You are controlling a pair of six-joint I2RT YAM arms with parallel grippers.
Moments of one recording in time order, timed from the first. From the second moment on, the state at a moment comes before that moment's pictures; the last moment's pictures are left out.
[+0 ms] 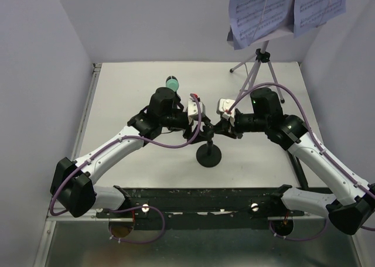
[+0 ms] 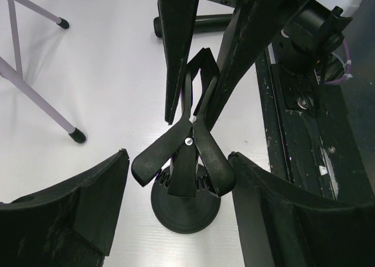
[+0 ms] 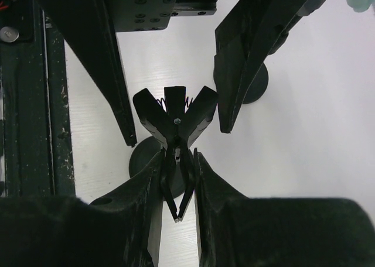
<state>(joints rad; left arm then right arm) -0.68 1.31 1.05 -0.07 0.87 0.28 0.63 1.14 1.16 -0.64 -0.57 -0.59</state>
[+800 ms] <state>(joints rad) -0.55 1.31 1.02 0.22 0.85 -0.17 0.63 1.10 1.06 -0.53 -0.54 -0.62</state>
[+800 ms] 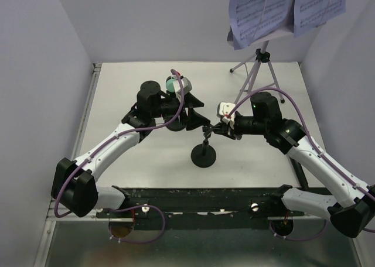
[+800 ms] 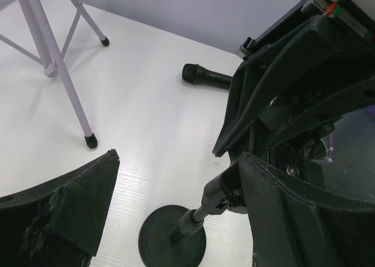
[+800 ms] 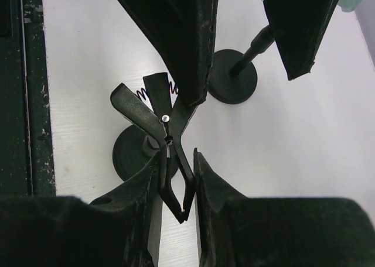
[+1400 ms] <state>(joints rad) -0.60 1.31 0.99 0.23 0.82 -0.01 0.63 1.13 1.10 -0.57 -0.54 -0.59</state>
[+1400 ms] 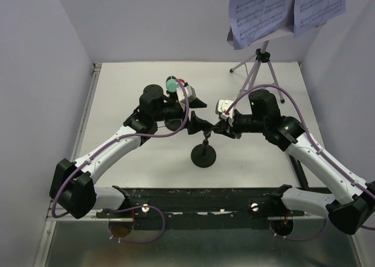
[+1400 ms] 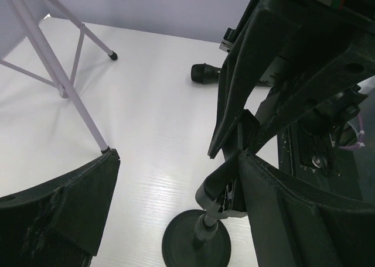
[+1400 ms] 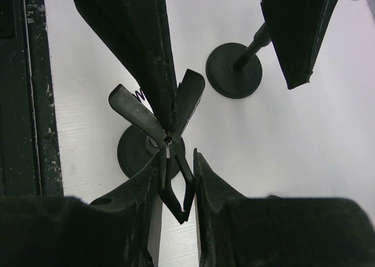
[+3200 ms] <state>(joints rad) -0.56 1.23 1.14 -0.21 0.73 0.25 0.22 1.06 1.10 -0.87 -0.34 -0.51</state>
